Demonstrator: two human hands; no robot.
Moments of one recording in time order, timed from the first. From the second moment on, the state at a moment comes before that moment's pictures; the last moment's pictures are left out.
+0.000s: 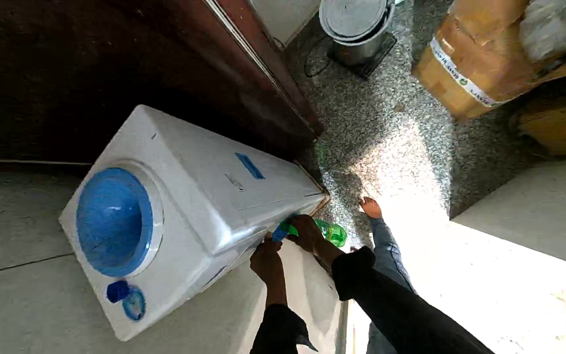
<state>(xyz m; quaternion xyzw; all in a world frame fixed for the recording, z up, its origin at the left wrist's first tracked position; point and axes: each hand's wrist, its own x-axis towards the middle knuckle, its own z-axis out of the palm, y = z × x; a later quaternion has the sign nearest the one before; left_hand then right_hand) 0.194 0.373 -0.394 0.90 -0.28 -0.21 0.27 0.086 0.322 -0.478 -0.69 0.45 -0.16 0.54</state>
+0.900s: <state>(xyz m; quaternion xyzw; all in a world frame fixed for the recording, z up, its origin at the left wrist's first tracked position) 0.184 0.366 -0.382 0.92 -0.28 -0.13 0.25 0.106 0.319 -0.489 -0.68 0.45 -0.17 0.55</state>
